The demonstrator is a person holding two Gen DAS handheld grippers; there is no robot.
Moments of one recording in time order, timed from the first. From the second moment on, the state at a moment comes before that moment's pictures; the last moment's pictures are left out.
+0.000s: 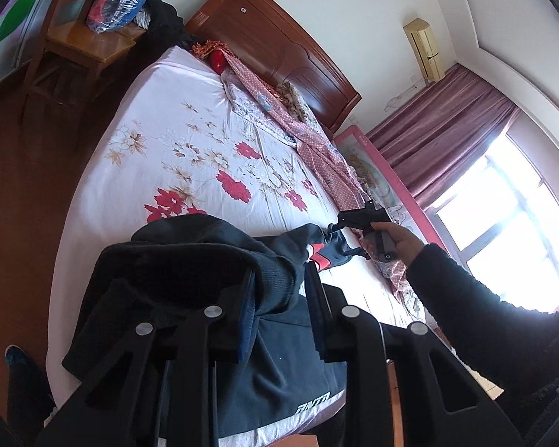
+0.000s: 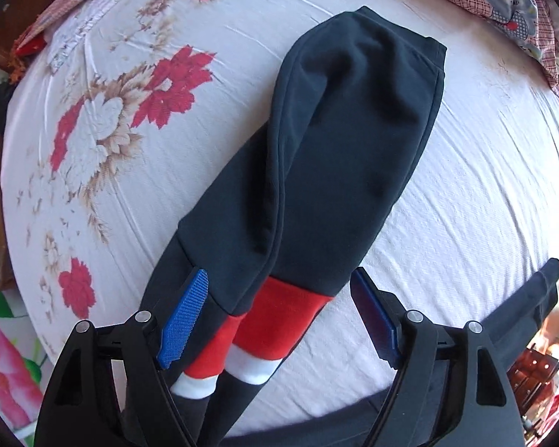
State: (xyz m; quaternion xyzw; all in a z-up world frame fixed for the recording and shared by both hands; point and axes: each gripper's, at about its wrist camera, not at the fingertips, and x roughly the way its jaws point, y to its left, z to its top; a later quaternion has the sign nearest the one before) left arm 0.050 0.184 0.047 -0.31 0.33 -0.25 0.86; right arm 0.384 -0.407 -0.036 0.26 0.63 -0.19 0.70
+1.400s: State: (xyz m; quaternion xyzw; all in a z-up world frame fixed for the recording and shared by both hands) left arm 0.067 0.152 -0.047 -0.25 0.47 -0.19 0.83; right arm 0.388 -0.381 -0.053 0.30 0.58 -0.07 0.76
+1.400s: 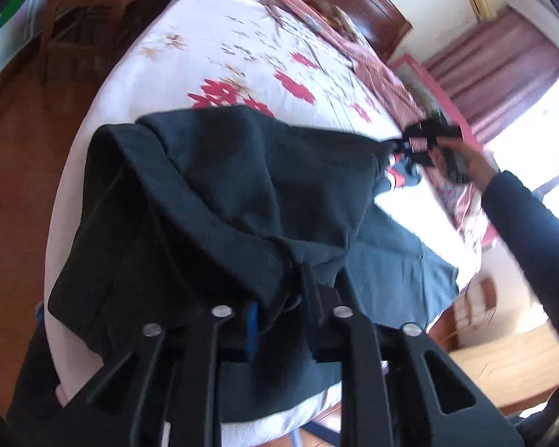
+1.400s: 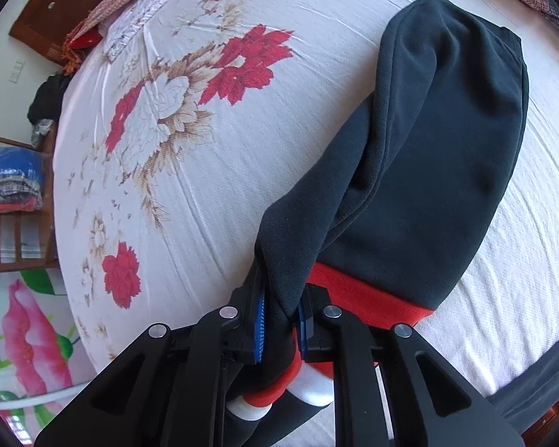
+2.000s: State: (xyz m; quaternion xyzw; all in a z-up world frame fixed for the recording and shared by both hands) left arm 0.103 0.255 0.066 -0.25 0.31 -0.20 0.90; right arm 0.186 -0.402 0.059 0.38 0.41 0.08 0.83
